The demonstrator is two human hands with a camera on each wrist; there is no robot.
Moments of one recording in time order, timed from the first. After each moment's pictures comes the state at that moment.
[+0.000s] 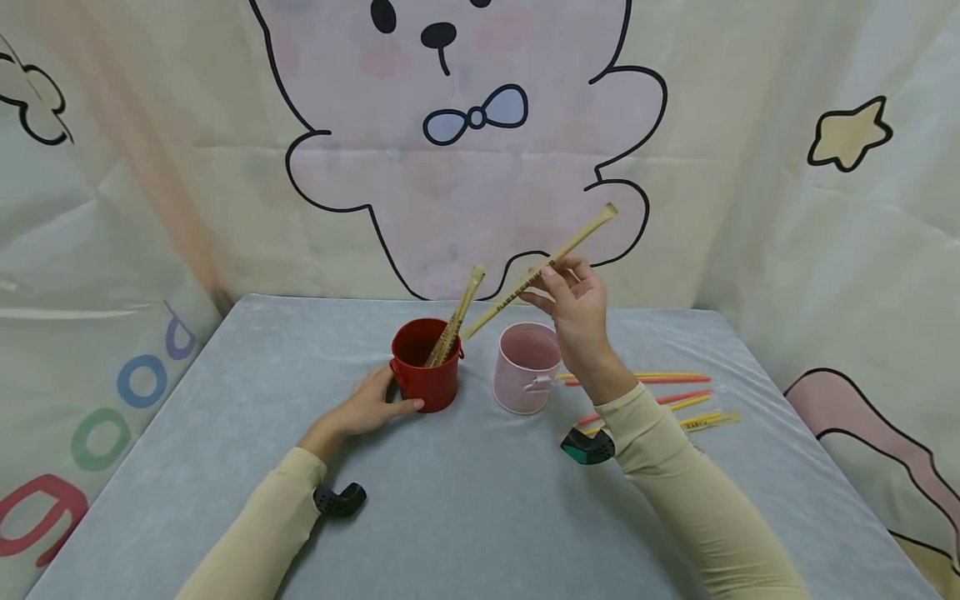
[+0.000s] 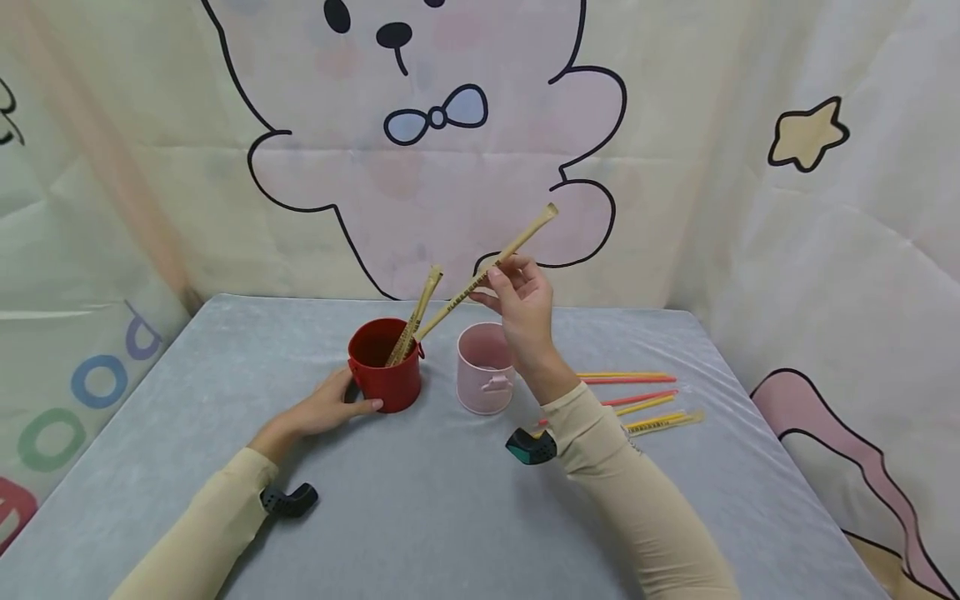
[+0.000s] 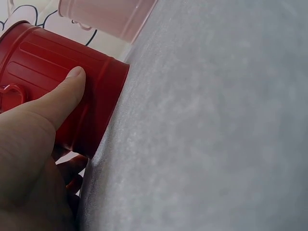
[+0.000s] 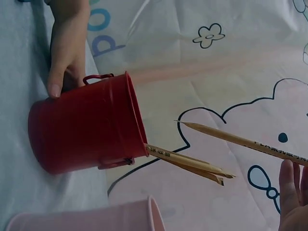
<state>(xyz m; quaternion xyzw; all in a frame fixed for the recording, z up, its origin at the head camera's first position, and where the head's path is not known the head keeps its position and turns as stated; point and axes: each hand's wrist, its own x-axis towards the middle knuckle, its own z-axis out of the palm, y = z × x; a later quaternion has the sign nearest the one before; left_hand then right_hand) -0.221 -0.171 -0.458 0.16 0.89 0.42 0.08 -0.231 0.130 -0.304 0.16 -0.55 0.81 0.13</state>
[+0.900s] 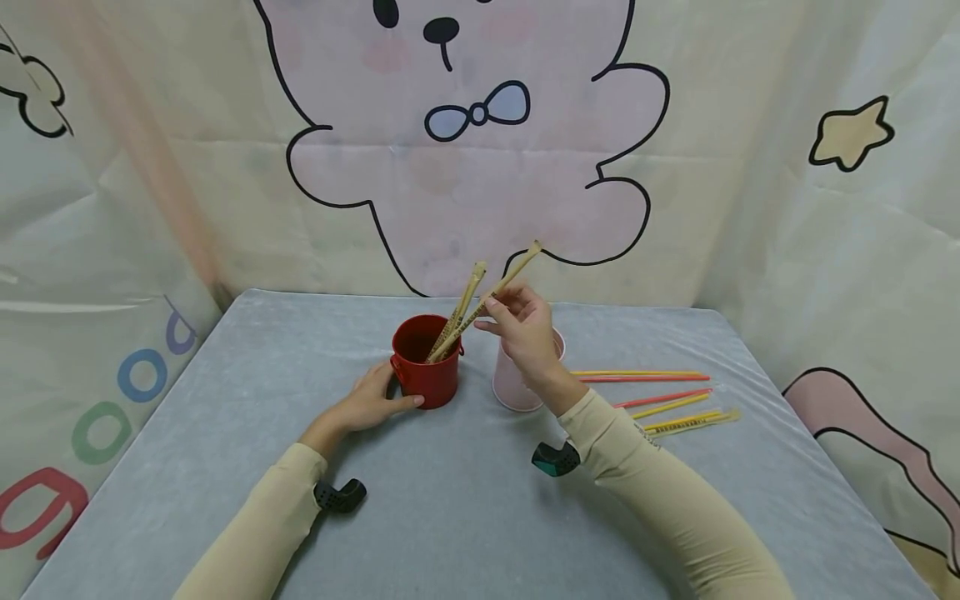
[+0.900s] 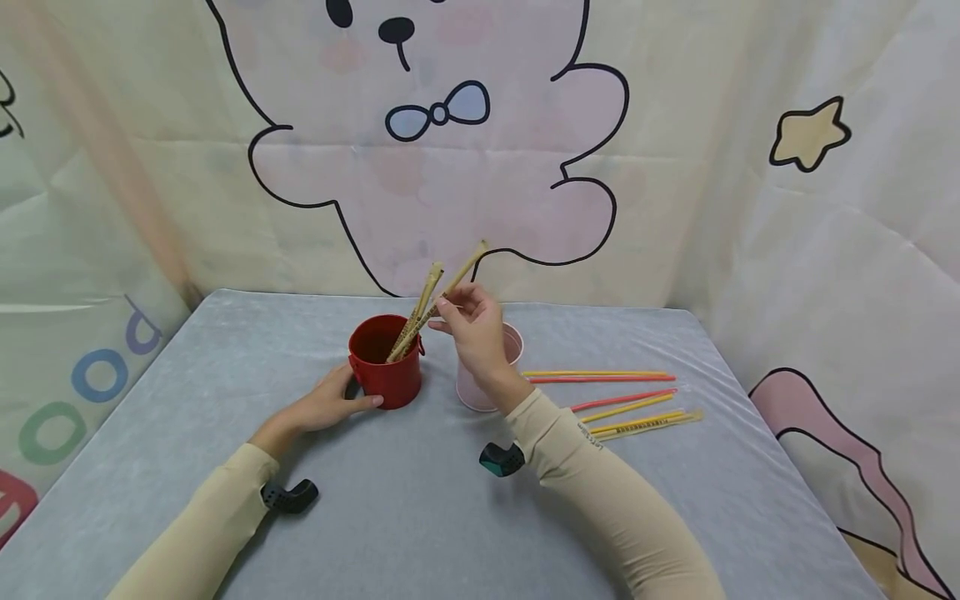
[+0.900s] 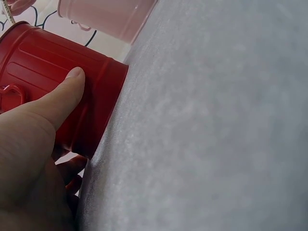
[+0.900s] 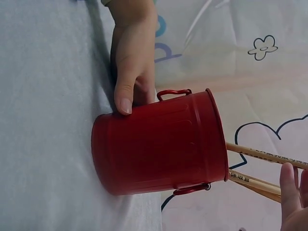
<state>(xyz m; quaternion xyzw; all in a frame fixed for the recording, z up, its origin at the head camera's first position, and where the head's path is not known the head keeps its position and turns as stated) -0.219 -0.172 -0.456 0.16 0.89 0.41 0.08 -0.231 0.087 -0.346 0.17 -0.58 0.79 0.06</state>
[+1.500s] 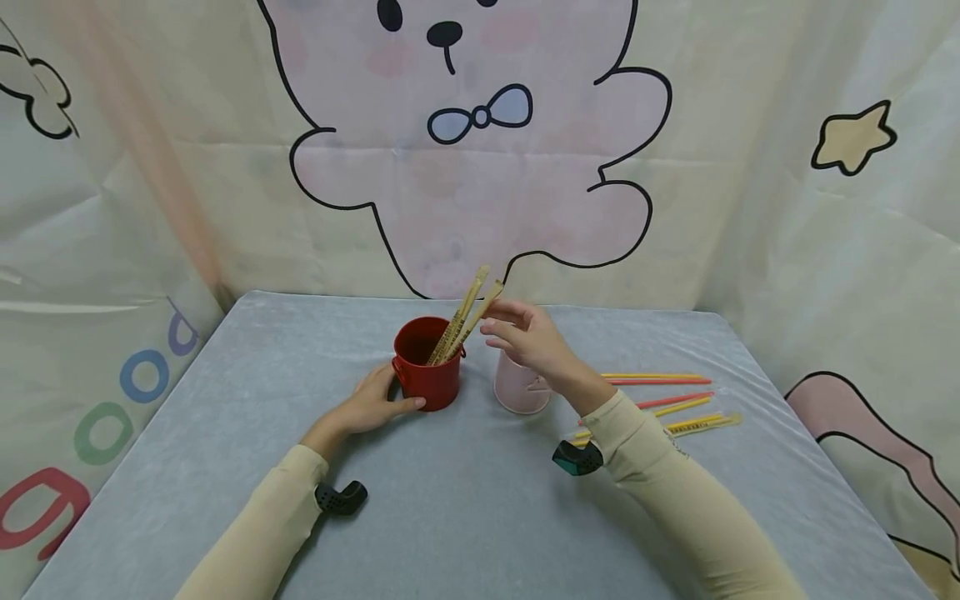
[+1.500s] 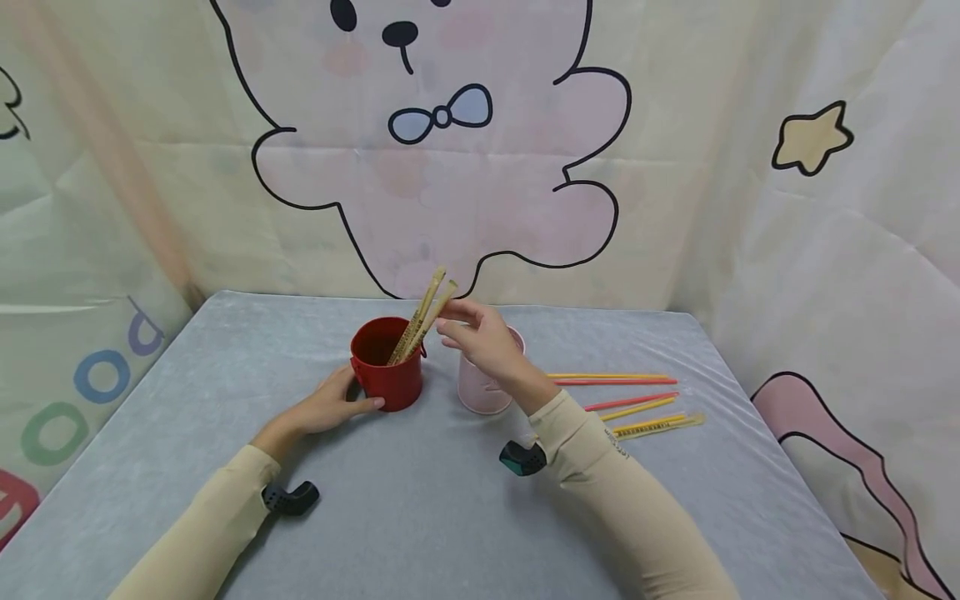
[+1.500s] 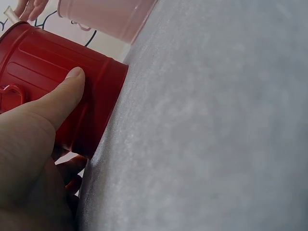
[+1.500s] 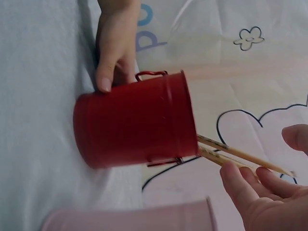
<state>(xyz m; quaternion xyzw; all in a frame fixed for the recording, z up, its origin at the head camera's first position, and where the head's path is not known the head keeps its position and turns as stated) -0.218 -0.172 -0.457 0.17 0.90 0.40 0.07 -0.230 0.114 -0.334 0.17 -0.74 0.64 -0.12</state>
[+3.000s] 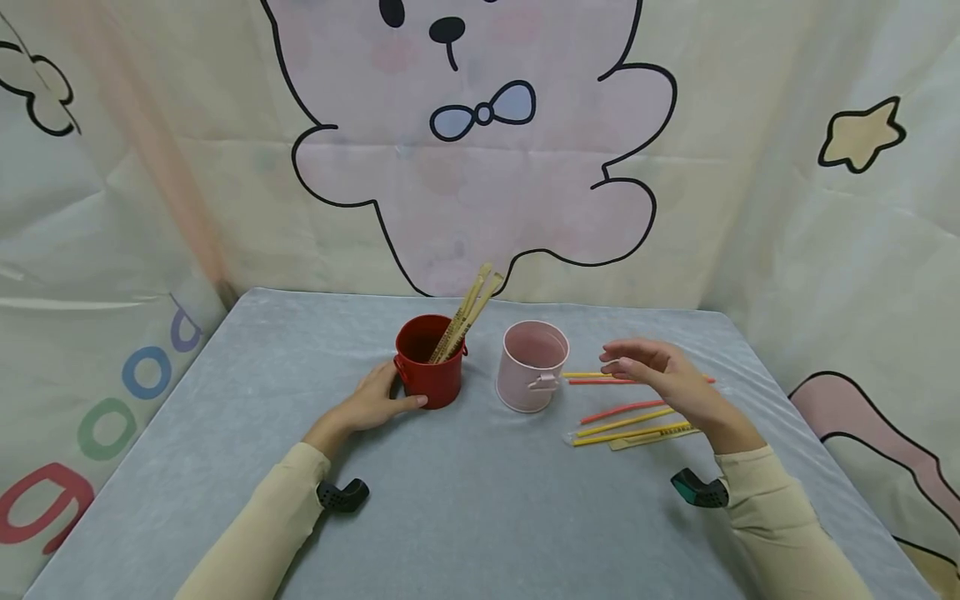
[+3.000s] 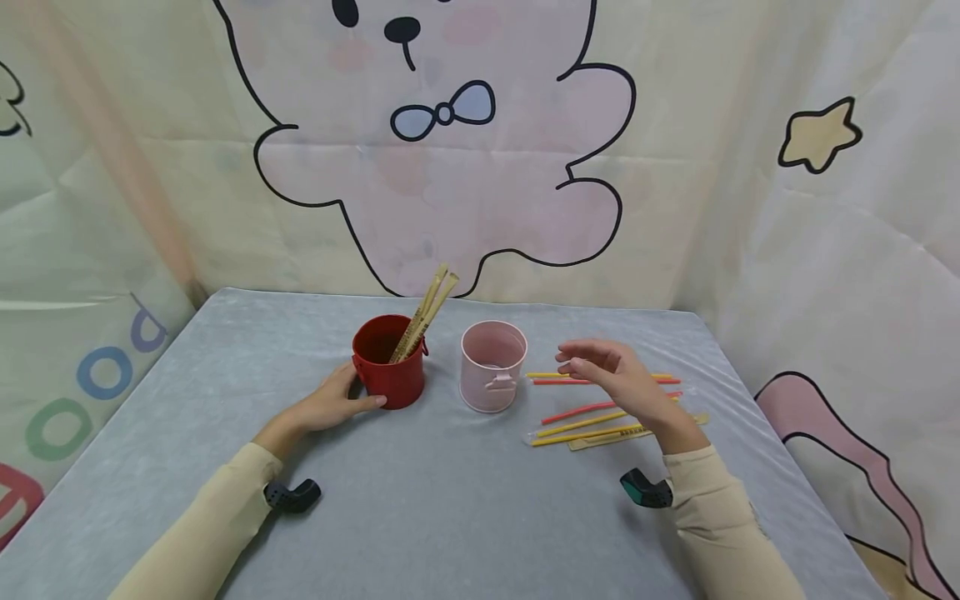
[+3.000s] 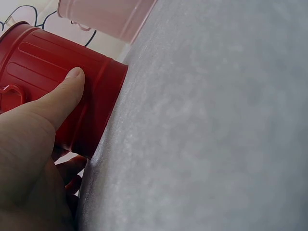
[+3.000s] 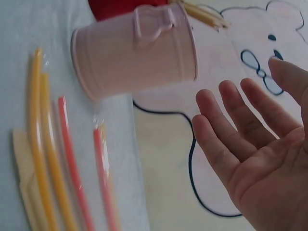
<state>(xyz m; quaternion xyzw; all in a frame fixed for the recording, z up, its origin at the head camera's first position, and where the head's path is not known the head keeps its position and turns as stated) -0.218 -0.170 -0.454 0.15 0.90 0.40 0.08 -0.204 0.295 -0.362 0.26 -0.79 0.54 -0.10</state>
